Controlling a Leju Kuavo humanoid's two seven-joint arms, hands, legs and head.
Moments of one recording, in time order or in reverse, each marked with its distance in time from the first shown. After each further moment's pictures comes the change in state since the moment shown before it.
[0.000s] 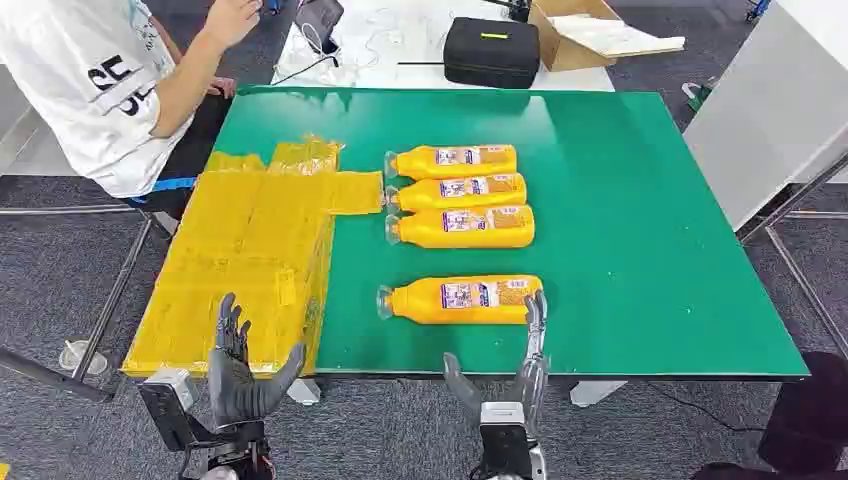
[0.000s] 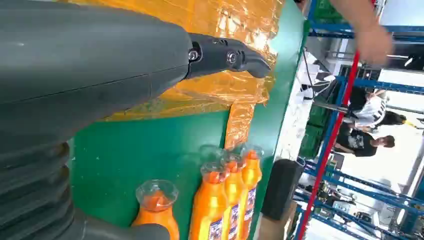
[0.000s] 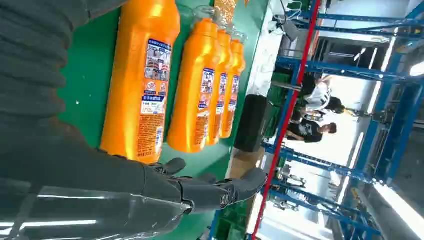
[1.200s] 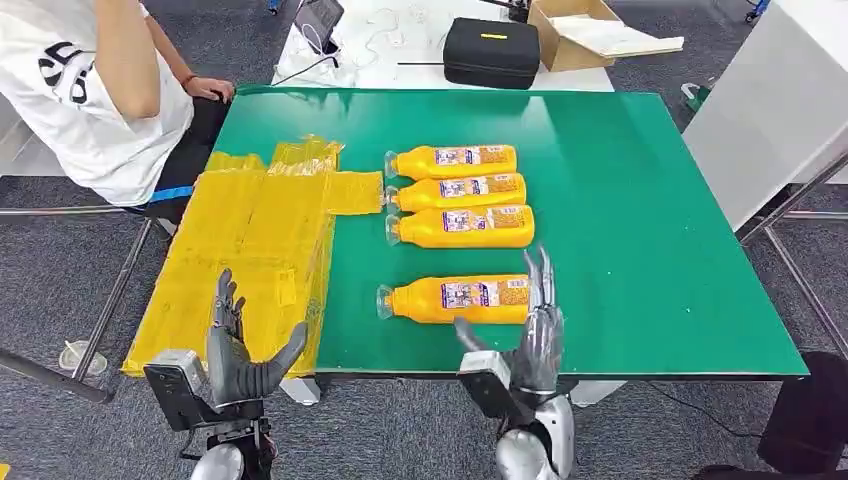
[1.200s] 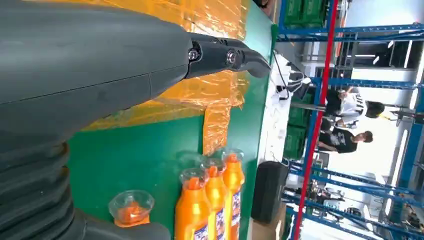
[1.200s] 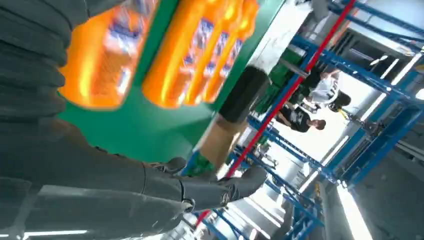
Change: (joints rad) left arm -0.075 -0.001 -0.005 0.014 -0.089 0.032 -0.011; right arm -0.154 -0.072 -0.087 -0.032 0.429 0.049 0.303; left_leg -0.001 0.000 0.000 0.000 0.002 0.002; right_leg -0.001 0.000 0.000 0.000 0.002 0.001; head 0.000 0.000
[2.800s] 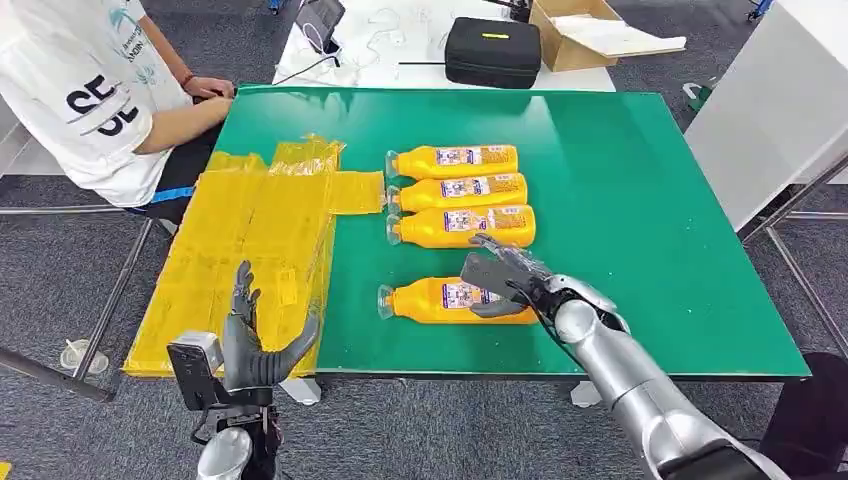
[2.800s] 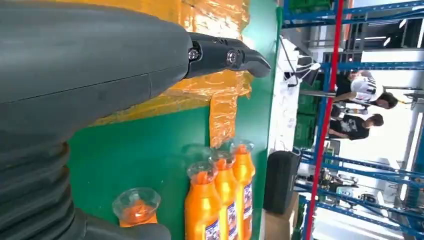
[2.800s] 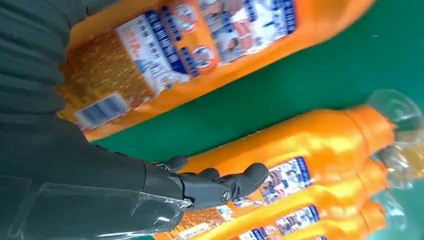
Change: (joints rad) left arm -0.072 -0.019 0.044 0.112 -0.040 -0.068 0.000; right arm -0.573 -0.381 0.268 0.510 -0.221 0.885 0.302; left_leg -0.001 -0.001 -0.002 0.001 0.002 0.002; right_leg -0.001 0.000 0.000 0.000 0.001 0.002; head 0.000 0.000
